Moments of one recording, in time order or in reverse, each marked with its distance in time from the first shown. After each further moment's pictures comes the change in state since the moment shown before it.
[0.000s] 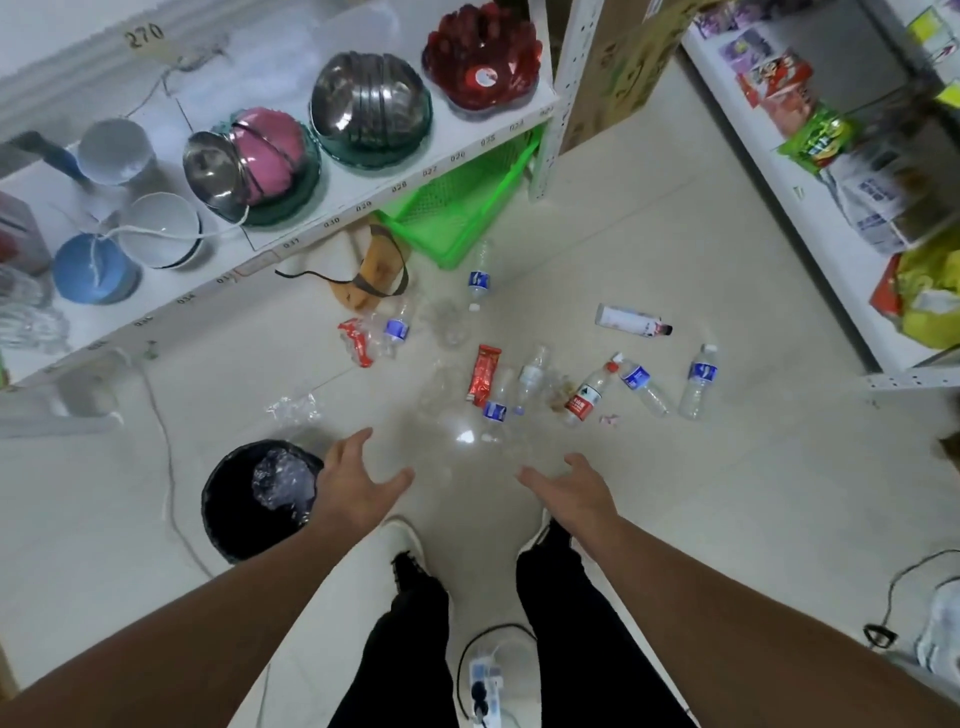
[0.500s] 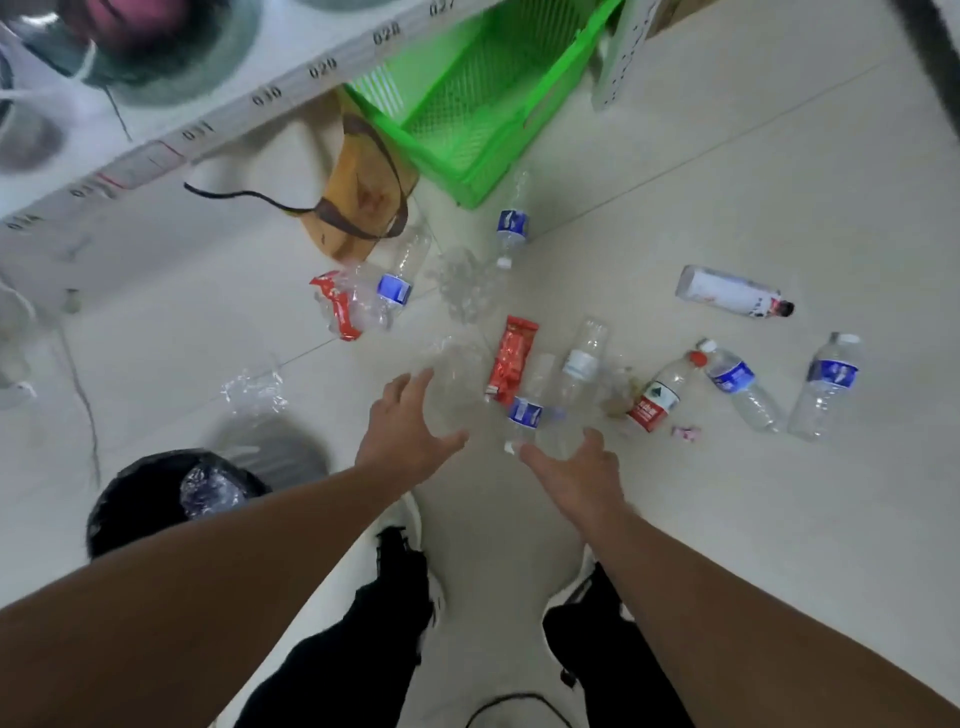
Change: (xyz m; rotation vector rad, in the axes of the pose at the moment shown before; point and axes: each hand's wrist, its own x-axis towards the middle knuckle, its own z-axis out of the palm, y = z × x) left_hand 0.253 -0.021 0.163 0.138 -0.065 0.137; right_hand 0.262 0.003 0.104 -0.061 0.099 0.049
